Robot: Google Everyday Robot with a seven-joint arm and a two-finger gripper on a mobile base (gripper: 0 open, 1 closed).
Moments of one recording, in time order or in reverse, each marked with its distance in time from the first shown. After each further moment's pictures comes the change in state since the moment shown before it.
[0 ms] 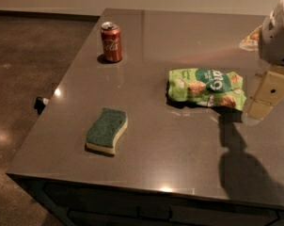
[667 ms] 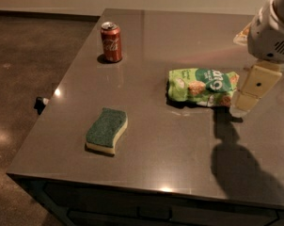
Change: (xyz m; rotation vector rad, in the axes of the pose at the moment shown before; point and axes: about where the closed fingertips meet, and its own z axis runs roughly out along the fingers) arm -0.014 -0.018 0.010 0.036 -0.011 0.019
